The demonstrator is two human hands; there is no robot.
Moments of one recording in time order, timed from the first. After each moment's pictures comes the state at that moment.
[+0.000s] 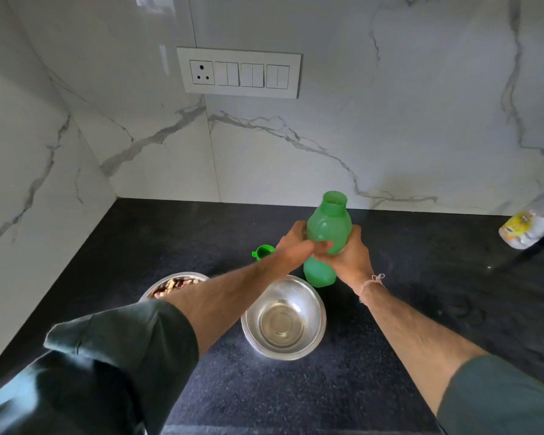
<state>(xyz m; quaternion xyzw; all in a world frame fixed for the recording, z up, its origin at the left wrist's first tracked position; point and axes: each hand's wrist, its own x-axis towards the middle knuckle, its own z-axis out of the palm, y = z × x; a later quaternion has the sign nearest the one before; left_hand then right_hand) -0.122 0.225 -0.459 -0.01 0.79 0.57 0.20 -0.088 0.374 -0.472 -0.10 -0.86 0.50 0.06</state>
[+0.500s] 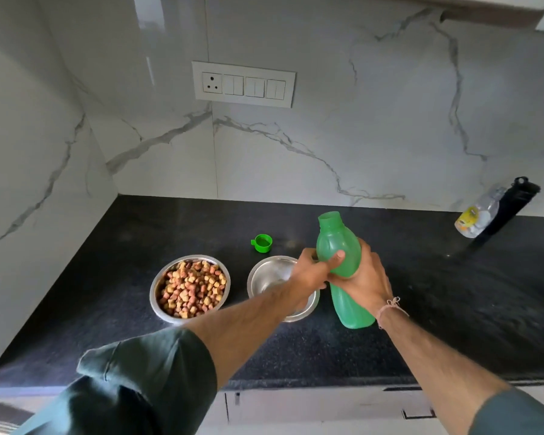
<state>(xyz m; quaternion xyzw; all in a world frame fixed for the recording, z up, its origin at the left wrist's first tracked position) 0.002 0.238 -0.463 -0.01 0.68 0.70 0.22 0.047 0.380 -0.447 -0.13 -0.93 0.32 0.09</state>
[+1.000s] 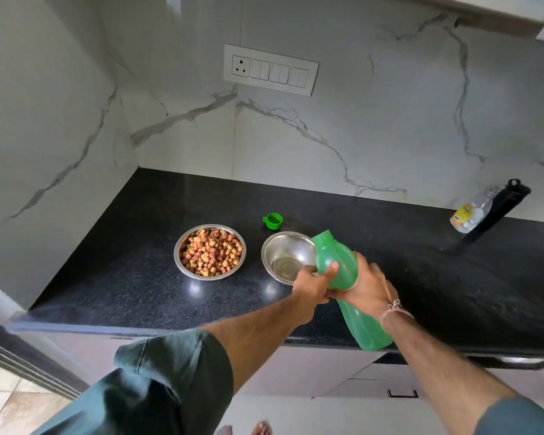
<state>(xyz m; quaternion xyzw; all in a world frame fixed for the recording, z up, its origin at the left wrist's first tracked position) 0.085 0.220 -0.514 -0.11 0.63 0.73 0.24 0.126 0.352 -0.446 -0.13 -0.98 0.16 -0.02</state>
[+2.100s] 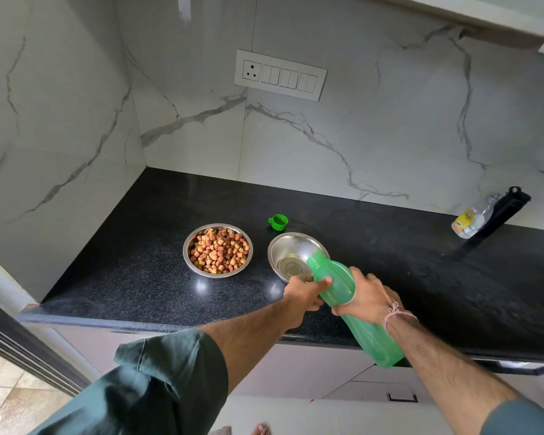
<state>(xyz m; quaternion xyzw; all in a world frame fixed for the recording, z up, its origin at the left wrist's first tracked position) 0.096 0.186 -0.525 -0.11 0.63 0.72 0.25 0.139 0.340 -0.441 -0.09 -0.99 0.06 -0.13</state>
